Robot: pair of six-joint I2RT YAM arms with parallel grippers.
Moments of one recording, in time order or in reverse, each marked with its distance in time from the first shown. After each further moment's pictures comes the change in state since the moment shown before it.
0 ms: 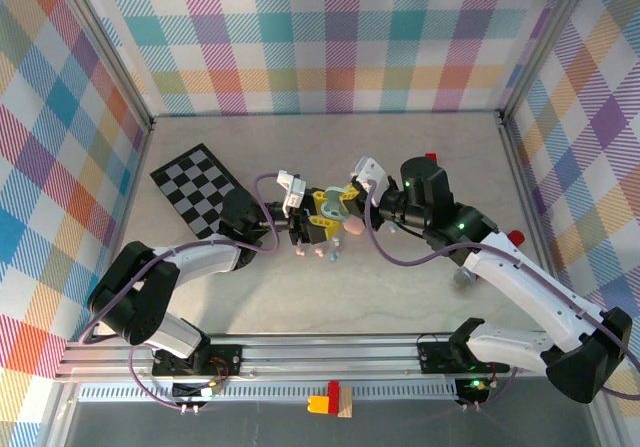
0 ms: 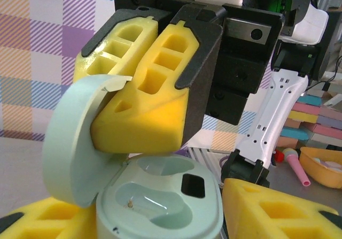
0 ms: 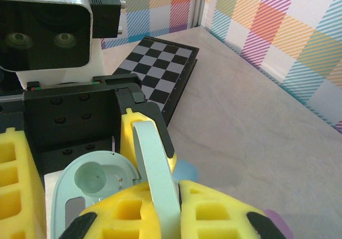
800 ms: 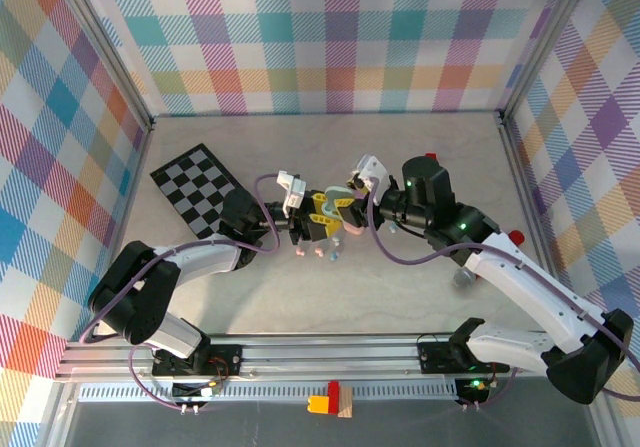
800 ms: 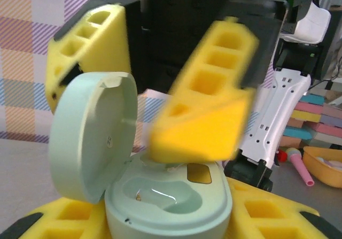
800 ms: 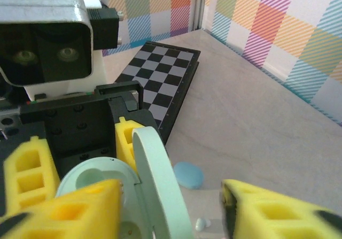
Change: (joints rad) left arm 0.002 0.003 -0.001 0.007 -0.011 0.015; right arm 0.000 -0.014 0.005 0.005 -0.011 0.053
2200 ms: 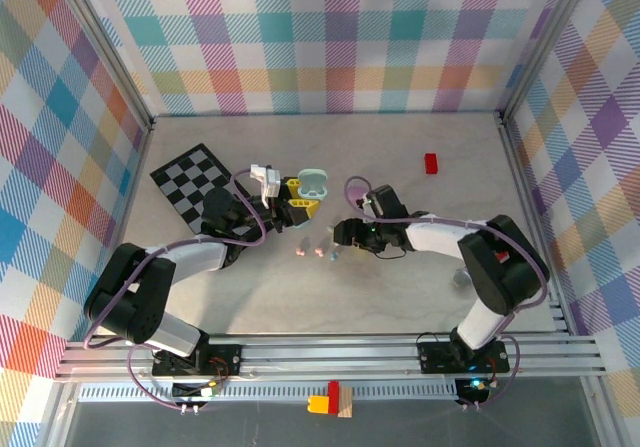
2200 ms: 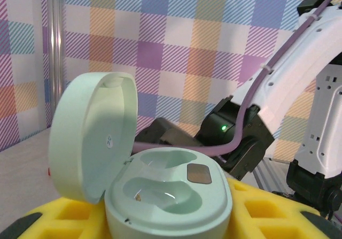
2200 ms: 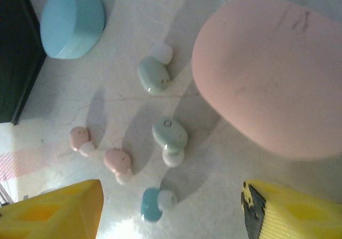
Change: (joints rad) left arm 0.170 -0.017 -0.067 0.045 -0.070 0.045; right arm -0.143 0.597 -0.262 0.279 -0.135 0.834
